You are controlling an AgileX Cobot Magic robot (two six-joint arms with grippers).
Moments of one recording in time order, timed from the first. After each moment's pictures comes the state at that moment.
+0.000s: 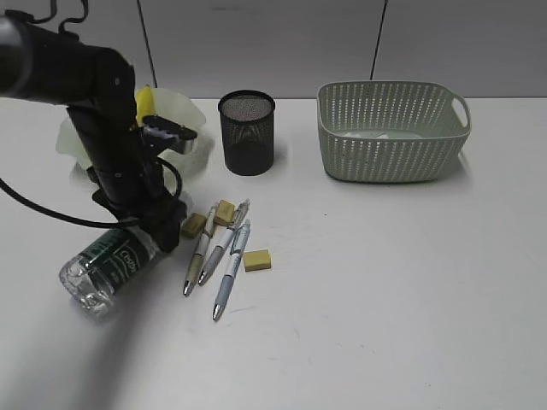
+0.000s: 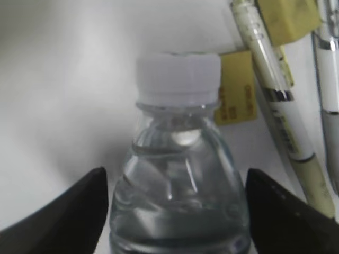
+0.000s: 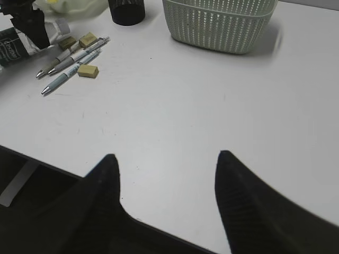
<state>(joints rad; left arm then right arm) -0.40 2.08 -1.39 -0.06 0.88 0.22 0.37 -0.01 -0.50 0.09 1.04 -0.04</state>
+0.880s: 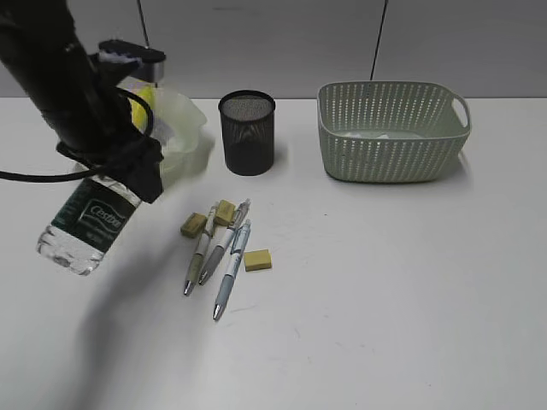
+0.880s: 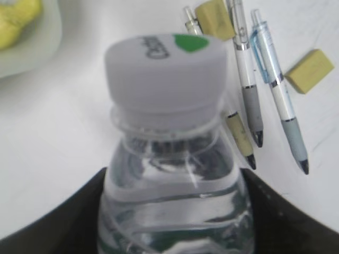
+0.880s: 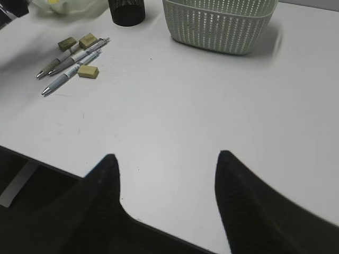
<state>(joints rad) -0.41 1.86 -1.36 -0.10 0.98 0.21 0.37 -0.01 -0.50 0.09 1.04 -0.04</state>
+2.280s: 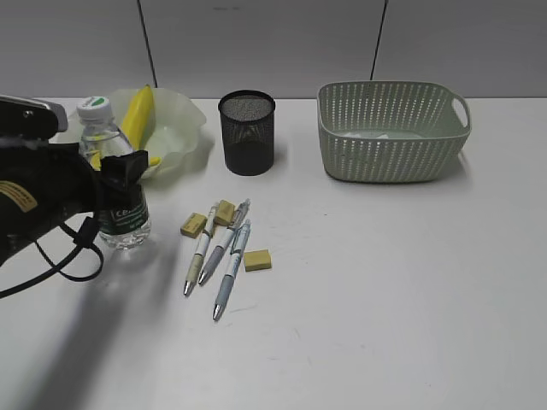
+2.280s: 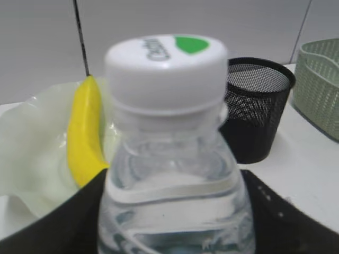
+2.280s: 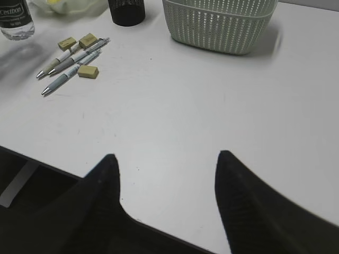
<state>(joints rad) -0.41 1.69 -0.47 -0.11 -0.89 0.00 0.37 -0.01 -0.50 0.09 1.04 -0.04</state>
